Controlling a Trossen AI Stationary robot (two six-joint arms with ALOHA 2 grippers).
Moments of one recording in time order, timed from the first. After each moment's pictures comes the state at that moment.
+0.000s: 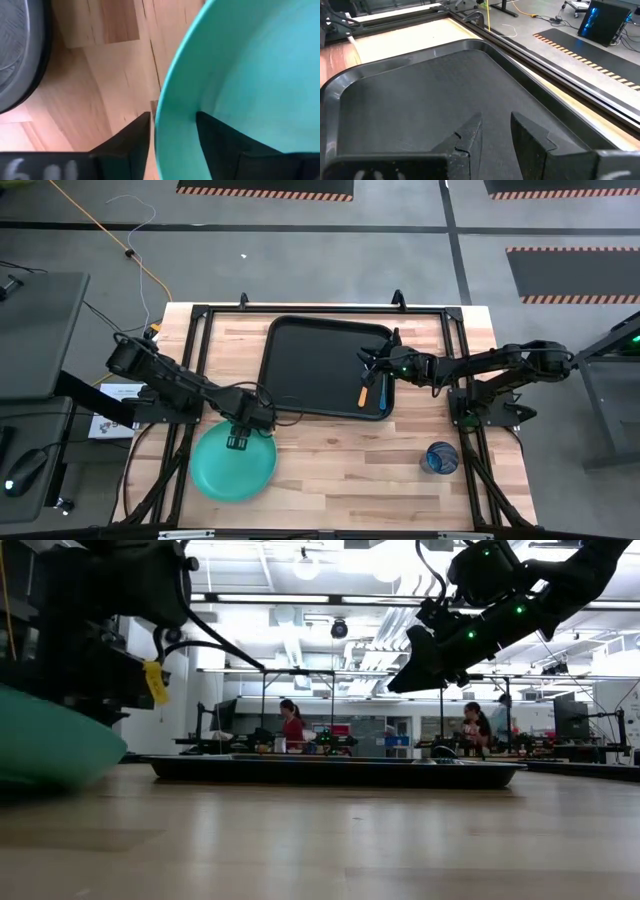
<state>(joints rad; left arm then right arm) -0.29 1.56 0.77 -0.83 -0.03 -0.15 -0.17 1.33 0.50 0.43 0.41 0.17</state>
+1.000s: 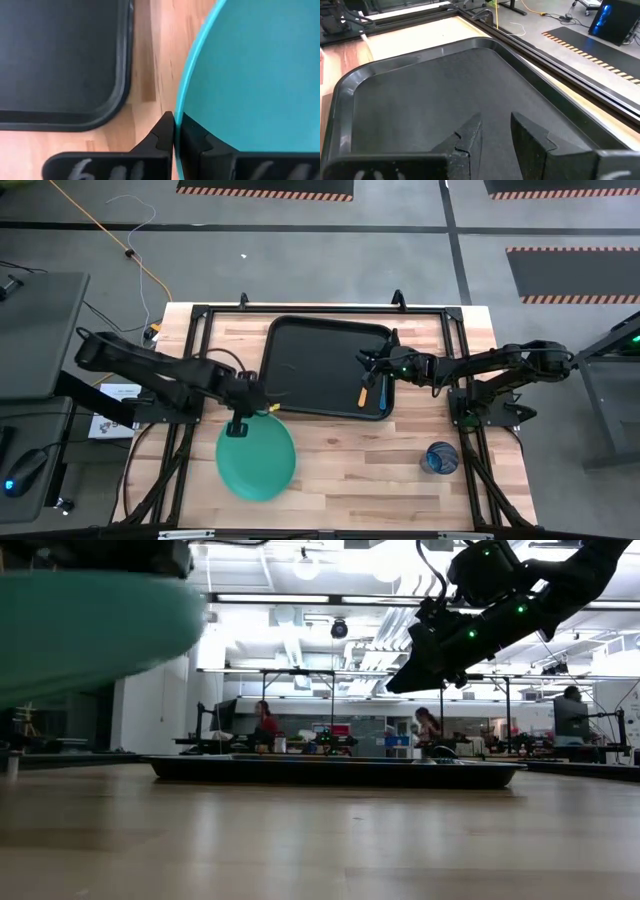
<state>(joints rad) -0.20 1.21 0.91 -0.92 -0.01 -0.13 -0.17 1.33 0.50 0.43 0.36 0.17</state>
